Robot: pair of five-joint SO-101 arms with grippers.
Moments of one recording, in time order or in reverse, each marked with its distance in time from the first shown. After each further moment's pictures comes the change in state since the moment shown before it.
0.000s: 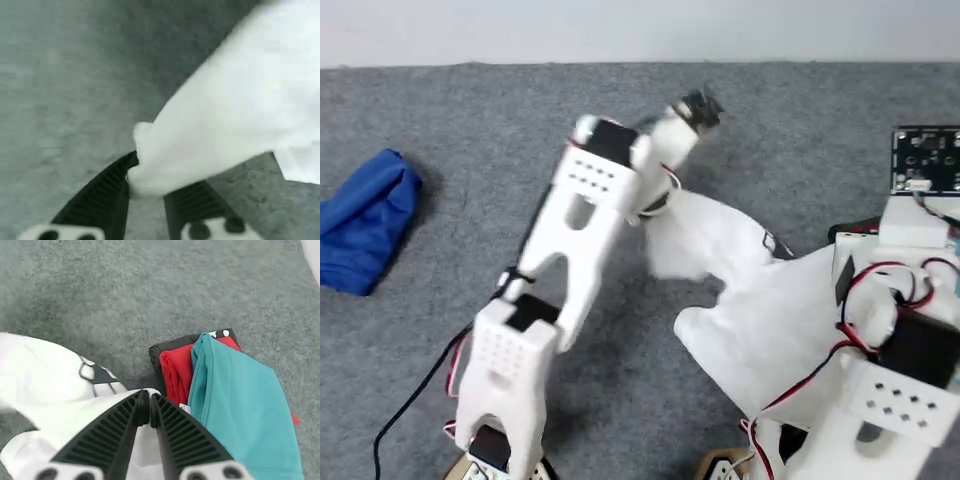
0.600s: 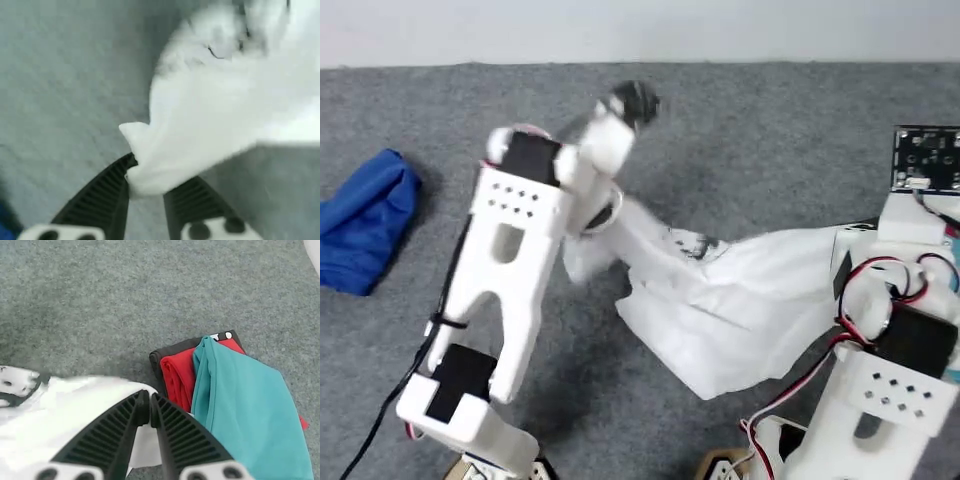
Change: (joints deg) left arm -6.7 -28.2 35.7 0.3 0.0; right arm 0.0 0.1 3.5 -4.6 -1.9
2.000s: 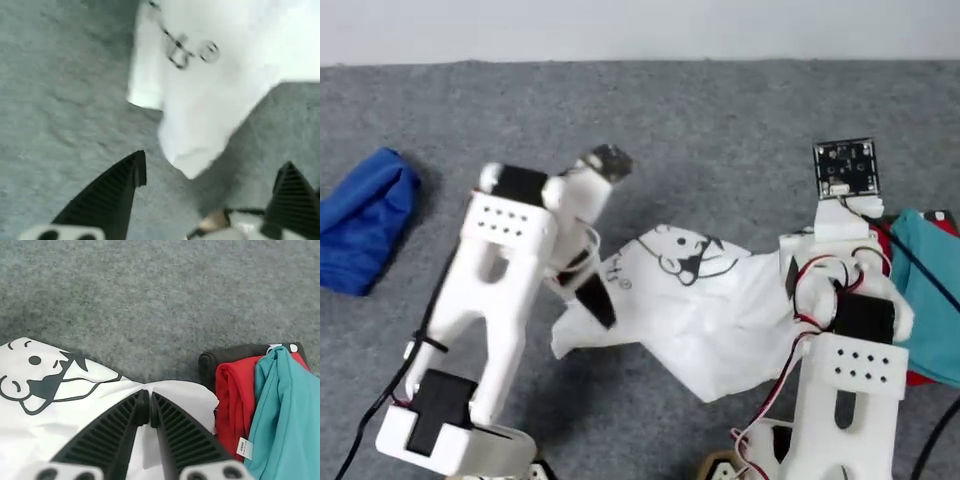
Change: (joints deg) left arm -1.5 -7.5 21.7 -0.4 -1.1; right arm -10.8 0.0 20.0 -16.3 0.0
